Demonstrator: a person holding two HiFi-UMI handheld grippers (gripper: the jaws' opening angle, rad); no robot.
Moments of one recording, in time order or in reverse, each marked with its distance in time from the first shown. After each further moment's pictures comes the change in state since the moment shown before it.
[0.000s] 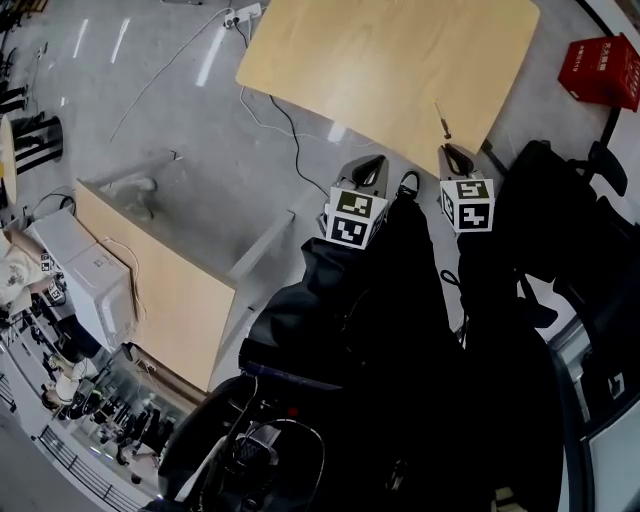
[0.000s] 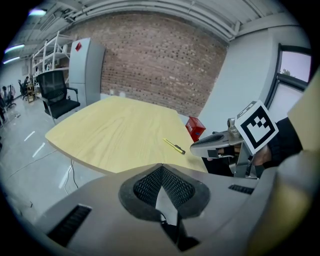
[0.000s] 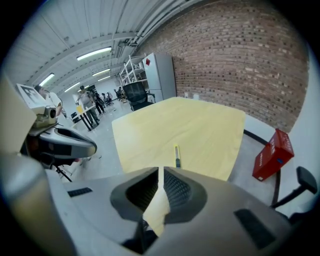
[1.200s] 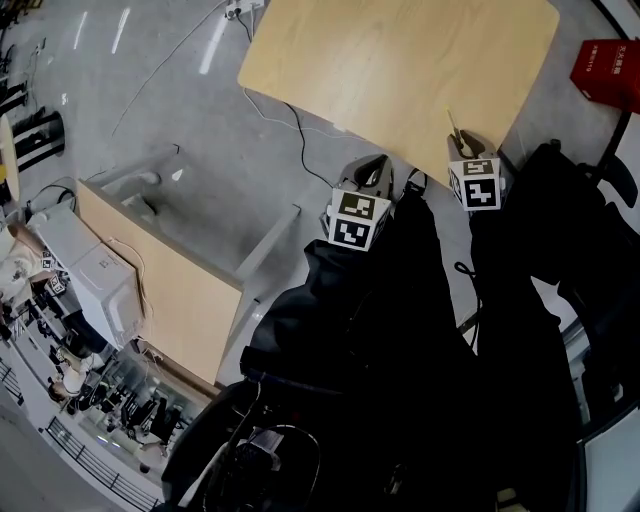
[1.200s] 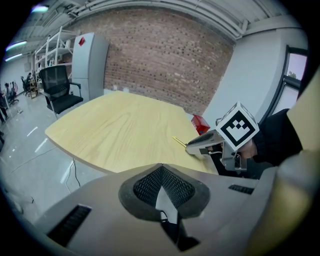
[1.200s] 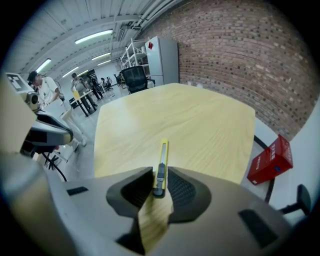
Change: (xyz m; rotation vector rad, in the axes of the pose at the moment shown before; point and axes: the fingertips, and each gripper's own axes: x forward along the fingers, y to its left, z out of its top) left arm 0.019 0.027 -0.001 -0.029 0.035 0.027; right arm 0.058 -0.037 -0.002 -0.075 0.140 -0.030
